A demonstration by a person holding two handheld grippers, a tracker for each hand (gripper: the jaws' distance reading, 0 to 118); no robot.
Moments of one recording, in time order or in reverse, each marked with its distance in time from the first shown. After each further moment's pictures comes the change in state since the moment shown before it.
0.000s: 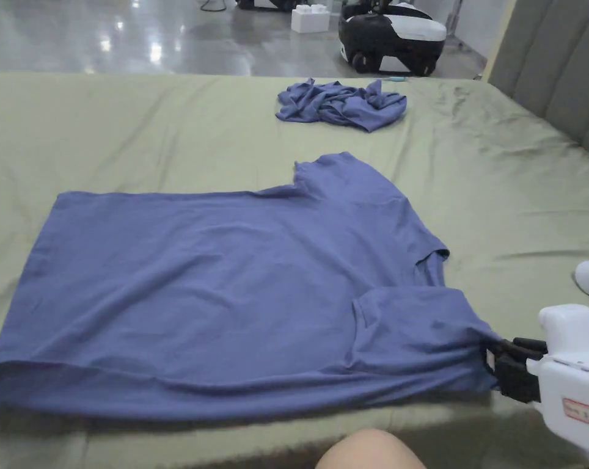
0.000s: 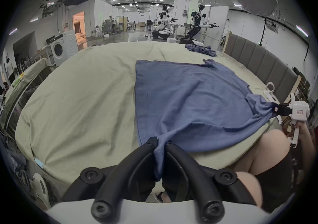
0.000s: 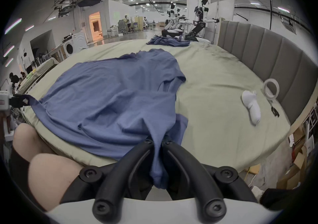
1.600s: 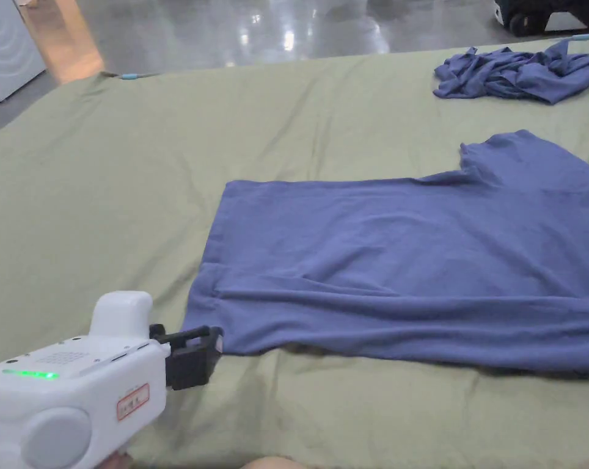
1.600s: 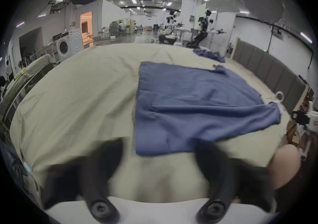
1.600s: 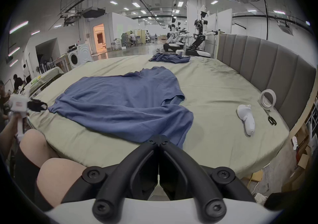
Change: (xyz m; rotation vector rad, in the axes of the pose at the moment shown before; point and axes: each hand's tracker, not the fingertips) left arm -0.020 0.000 -0.095 0.044 0.058 0.059; right arm -0.013 -0.001 0.034 0.139 0.018 0.000
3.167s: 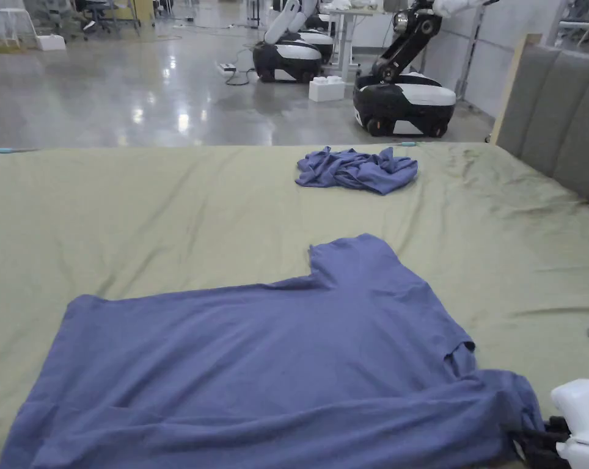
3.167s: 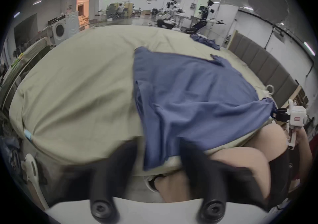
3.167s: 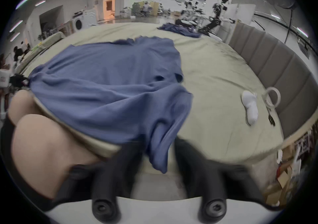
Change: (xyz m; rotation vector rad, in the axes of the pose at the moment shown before) left arm 0.002 -0.053 0.091 -0.171 -0.046 0.054; right arm 0.027 -0.032 -0.034 -0.278 -0.028 0.165
